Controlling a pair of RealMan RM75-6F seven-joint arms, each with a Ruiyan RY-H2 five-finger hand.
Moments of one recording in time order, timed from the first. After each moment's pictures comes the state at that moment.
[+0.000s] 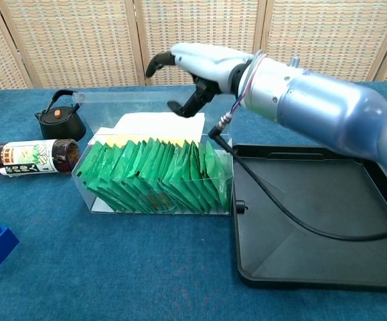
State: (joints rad) left arm -0.12 -0.98 -0.08 -1.78 1.38 1.42 0.05; right arm 1.01 -1.72 0.35 -1.43 -1.03 0.97 -0.40
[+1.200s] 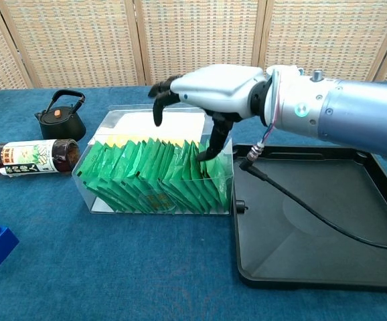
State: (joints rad) left arm -0.12 -0.97 -0.06 -1.79 1.40 1.41 0.04; right arm 1.01 -1.58 0.19 -1.50 -1.25 0.87 -0.41
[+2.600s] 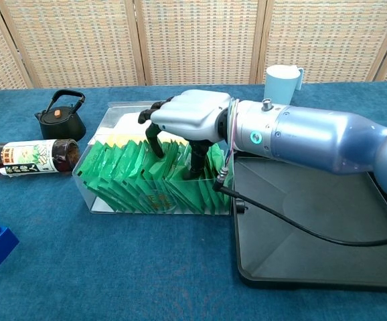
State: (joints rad) left arm -0.13 -0.96 -0.07 -1.78 1.39 1.39 0.01; right arm 1.10 -1.72 0.19 -1.34 -1.13 0.82 -0.59
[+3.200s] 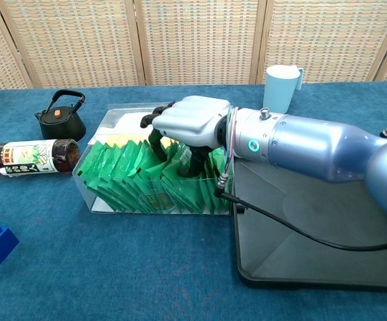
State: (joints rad) left arm -0.13 -0.96 -0.07 -1.78 1.39 1.39 0.01; right arm 1.10 -1.76 0.18 -1.29 -1.14 0.83 -0.57
